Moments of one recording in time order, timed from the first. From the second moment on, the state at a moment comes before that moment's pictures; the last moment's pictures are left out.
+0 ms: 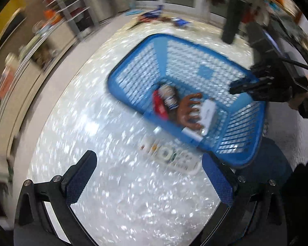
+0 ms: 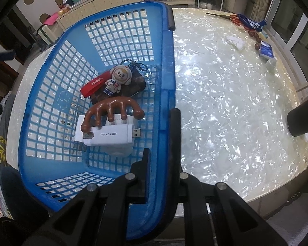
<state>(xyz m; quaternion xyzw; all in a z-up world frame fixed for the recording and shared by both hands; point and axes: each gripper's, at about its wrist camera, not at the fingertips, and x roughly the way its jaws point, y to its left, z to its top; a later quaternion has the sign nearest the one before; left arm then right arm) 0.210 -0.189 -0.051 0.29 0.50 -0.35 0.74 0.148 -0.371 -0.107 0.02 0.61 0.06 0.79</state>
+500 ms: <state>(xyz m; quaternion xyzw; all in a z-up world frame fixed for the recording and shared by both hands) 0.212 -0.140 -0.152 0.06 0.60 -0.23 0.77 0.155 -0.365 -0.117 0.00 0.62 0.06 0.78</state>
